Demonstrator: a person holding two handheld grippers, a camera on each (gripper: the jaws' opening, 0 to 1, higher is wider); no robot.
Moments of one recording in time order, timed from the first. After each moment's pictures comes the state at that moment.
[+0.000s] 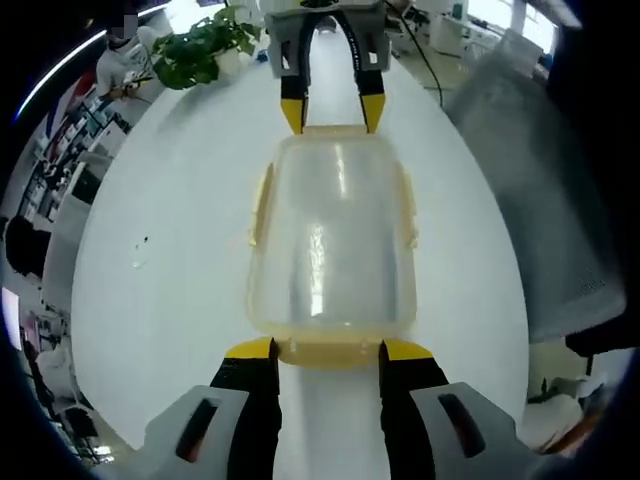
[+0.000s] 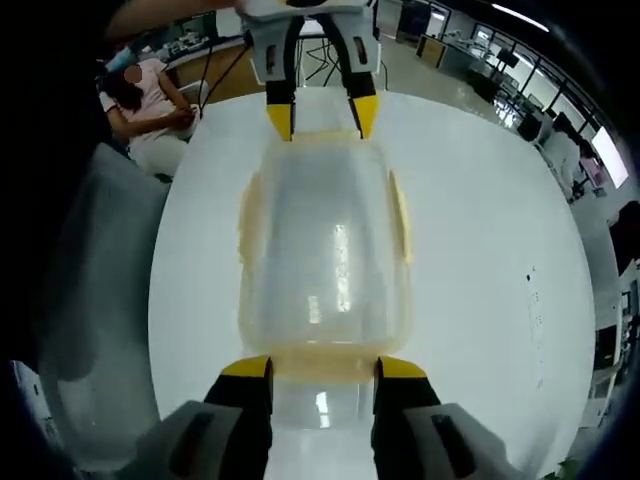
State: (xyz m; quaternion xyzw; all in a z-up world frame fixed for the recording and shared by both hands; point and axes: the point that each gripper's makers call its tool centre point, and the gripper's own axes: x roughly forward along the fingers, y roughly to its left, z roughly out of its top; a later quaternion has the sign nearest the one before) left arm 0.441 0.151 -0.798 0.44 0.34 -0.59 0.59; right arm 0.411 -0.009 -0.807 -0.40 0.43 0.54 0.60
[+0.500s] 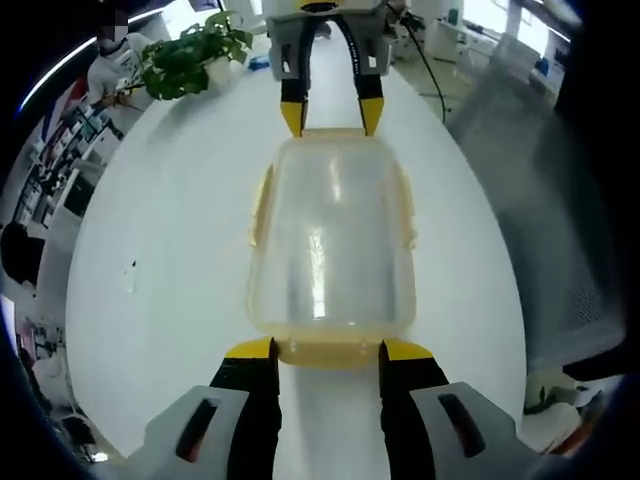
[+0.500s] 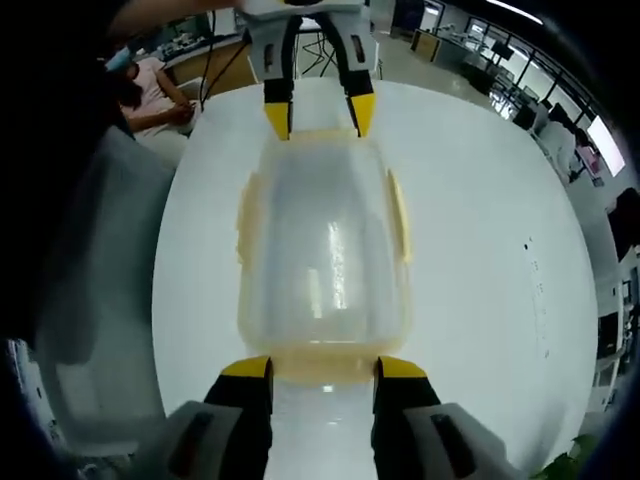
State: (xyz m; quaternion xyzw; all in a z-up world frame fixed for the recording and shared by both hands) left arm 0.432 0.109 -0.804 0.43 0.33 -0.60 0.59; right arm 0.399 -0.050 -0.814 -0.39 0.44 0.53 0.61
